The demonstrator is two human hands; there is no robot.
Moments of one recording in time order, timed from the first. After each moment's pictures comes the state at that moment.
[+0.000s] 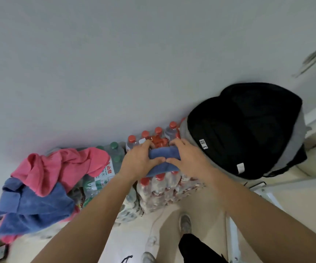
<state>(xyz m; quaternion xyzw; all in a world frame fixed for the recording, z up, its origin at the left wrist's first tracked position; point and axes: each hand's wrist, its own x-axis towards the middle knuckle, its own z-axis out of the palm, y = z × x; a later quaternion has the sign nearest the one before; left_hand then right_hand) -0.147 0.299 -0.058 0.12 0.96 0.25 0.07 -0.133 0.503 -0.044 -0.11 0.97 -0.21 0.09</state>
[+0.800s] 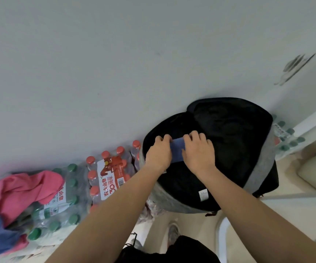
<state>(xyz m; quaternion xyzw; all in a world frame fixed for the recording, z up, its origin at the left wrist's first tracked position) -0.241 0.548 -0.066 0.05 0.97 0.21 0.11 -0.216 0.690 -0.067 -0.01 1.00 -0.02 -0.06</state>
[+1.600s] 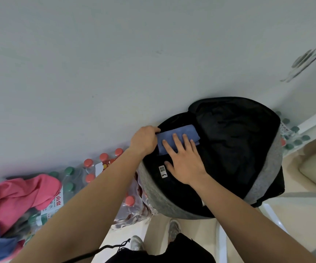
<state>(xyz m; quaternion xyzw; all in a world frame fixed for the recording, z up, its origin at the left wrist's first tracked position) -0.312 0.503 -0.057 0.08 0.97 0.19 0.14 -0.226 0.666 -0.098 -0.15 0.99 -0.03 0.04</state>
